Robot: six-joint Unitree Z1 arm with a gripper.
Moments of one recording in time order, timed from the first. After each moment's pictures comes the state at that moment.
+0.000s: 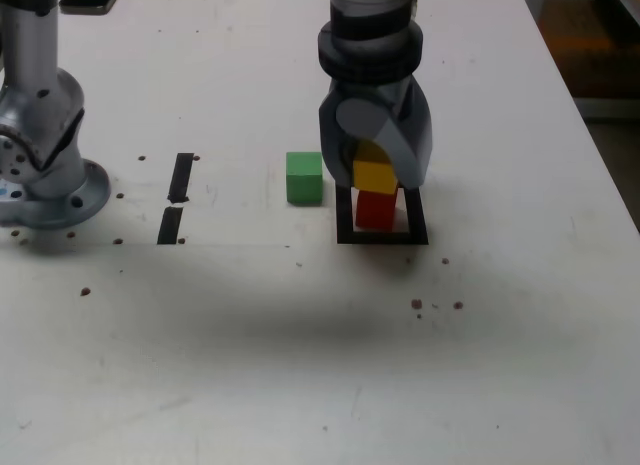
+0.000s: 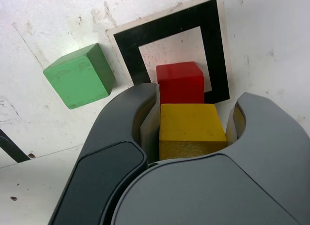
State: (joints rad) arm -0.13 1.86 -1.36 1.00 0.04 0.17
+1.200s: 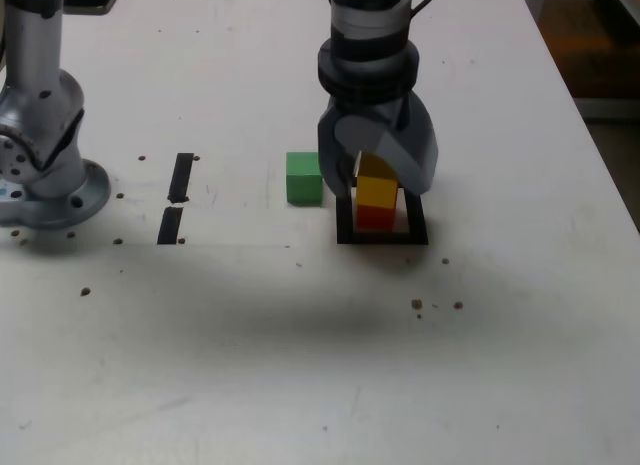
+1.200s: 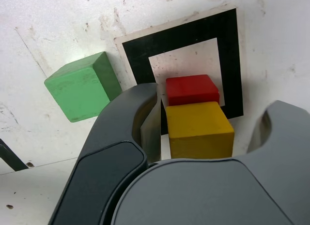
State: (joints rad) arm -0.12 1.89 -1.32 0.95 0.05 0.15
